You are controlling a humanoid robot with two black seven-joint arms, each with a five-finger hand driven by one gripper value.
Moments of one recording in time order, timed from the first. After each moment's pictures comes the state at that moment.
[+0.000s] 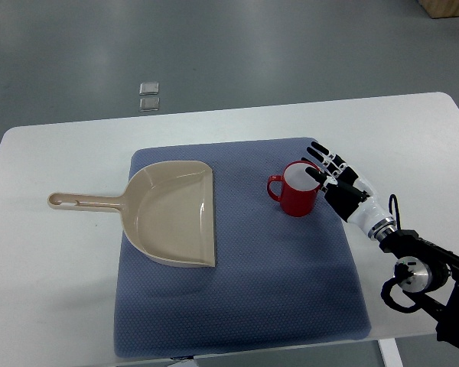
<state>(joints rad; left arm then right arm) 0.06 0.00 -0.06 -0.16 0.08 -0.04 0.11 0.37 -0.26 0.72 0.97 -0.21 0.28 0.46</state>
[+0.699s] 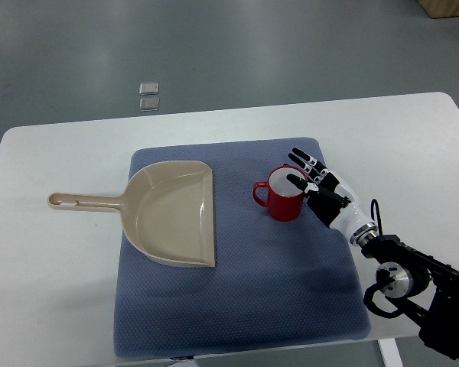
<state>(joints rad) 0.06 0.00 -0.06 -0.16 0.08 -0.04 0.11 0.36 -0.20 0.71 0.97 -0.25 0.25 0.46</state>
